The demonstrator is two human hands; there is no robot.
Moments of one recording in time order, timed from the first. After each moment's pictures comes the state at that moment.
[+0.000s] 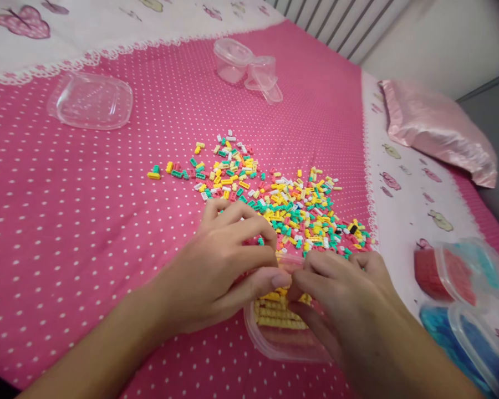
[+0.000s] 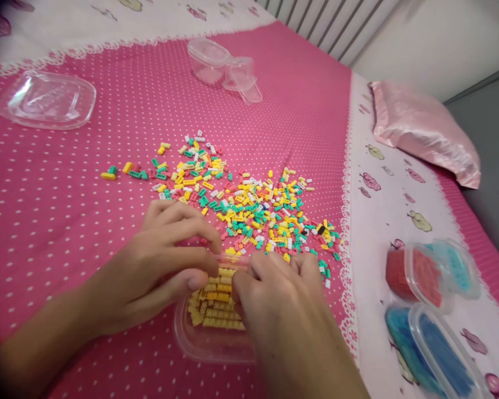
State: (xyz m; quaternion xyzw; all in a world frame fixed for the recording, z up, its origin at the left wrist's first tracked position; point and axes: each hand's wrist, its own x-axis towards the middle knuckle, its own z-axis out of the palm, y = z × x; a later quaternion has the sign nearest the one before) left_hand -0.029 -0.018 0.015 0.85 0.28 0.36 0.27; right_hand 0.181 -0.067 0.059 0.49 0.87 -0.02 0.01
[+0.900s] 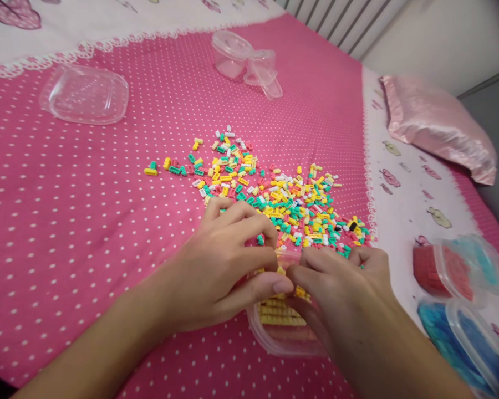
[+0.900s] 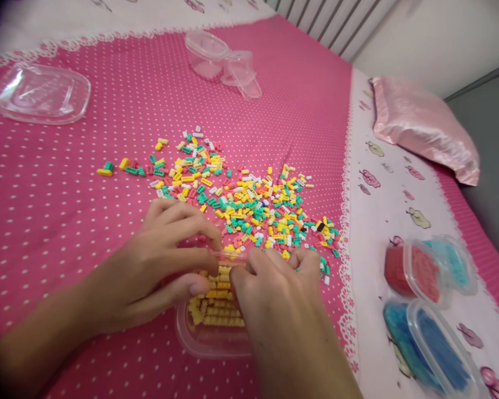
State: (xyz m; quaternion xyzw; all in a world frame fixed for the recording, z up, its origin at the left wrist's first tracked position) left_hand -0.028 -0.016 0.013 0.86 0.26 0.36 0.26; right_hand 0.183 -0.069 0.051 0.50 0.87 0.01 0.01
